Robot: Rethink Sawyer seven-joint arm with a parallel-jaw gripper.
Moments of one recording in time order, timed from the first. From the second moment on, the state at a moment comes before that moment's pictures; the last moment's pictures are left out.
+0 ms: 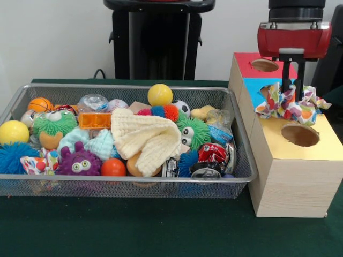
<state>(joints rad) 0.08 -0.72 -0.10 1.71 0.35 0.21 1.87</state>
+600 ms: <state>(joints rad) 0.04 -0.72 -0.02 1.71 0.35 0.12 1.87</state>
